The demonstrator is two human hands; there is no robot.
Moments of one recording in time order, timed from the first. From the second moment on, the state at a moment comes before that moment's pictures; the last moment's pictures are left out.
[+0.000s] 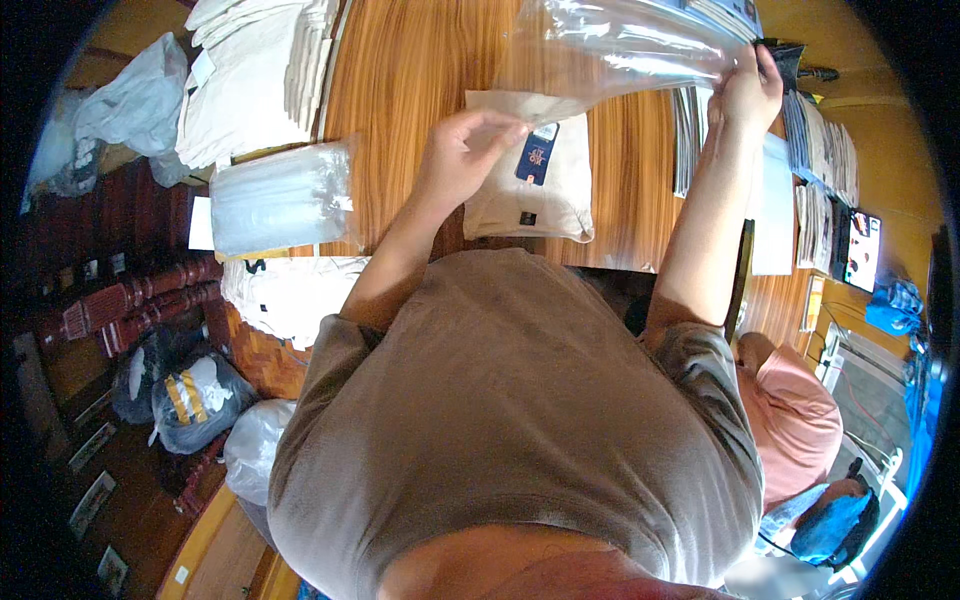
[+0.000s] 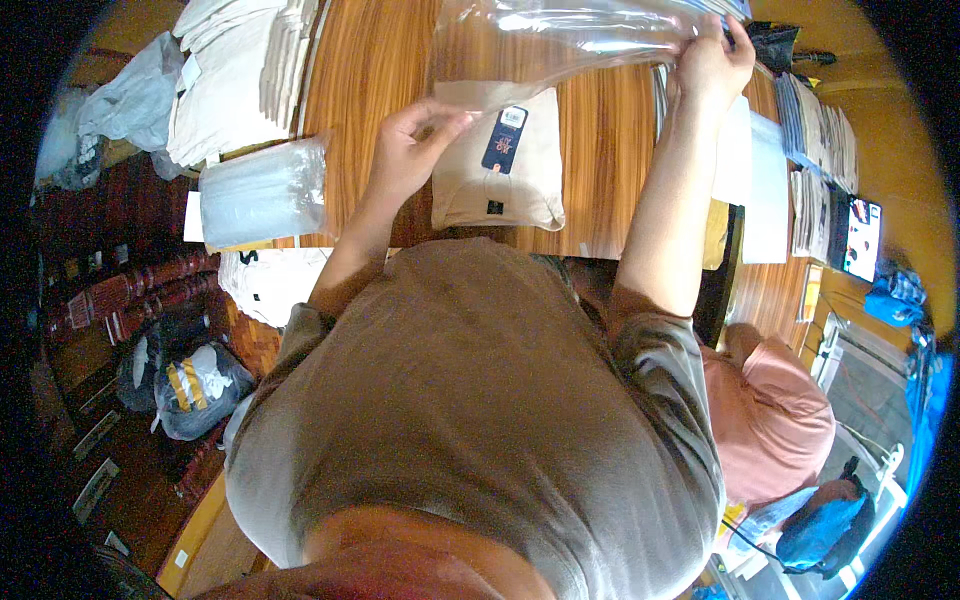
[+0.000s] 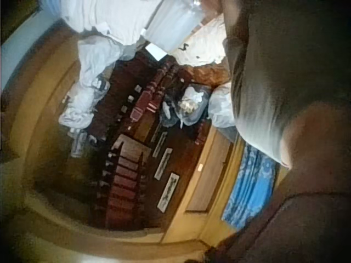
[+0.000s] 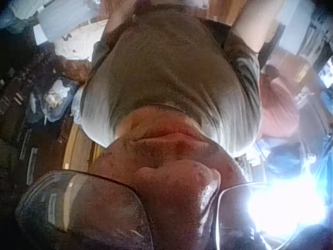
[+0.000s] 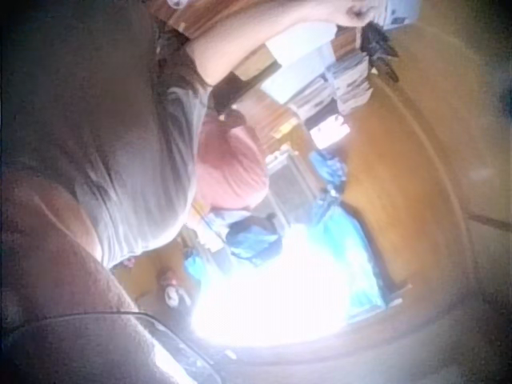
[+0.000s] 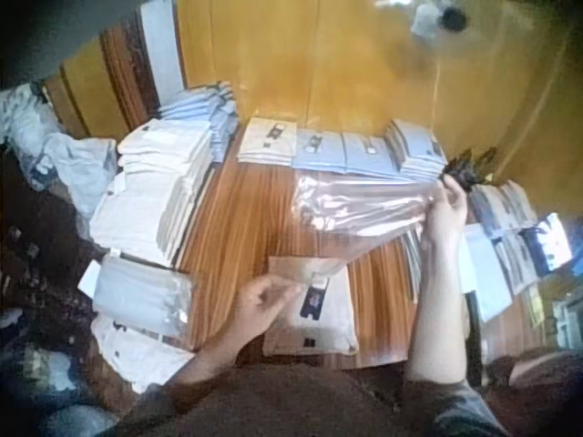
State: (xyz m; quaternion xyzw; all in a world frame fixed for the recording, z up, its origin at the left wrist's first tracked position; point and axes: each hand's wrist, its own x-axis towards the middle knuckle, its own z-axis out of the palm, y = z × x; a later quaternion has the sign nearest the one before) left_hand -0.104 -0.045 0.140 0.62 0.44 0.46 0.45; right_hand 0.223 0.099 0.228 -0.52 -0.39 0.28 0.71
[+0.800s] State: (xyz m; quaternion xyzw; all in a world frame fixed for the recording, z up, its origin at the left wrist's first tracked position) left_hand -0.113 0.037 0.108 0.41 0.46 0.41 0.67; right_hand 0.221 0.077 0.086 -0.52 -0.39 0.61 0.46
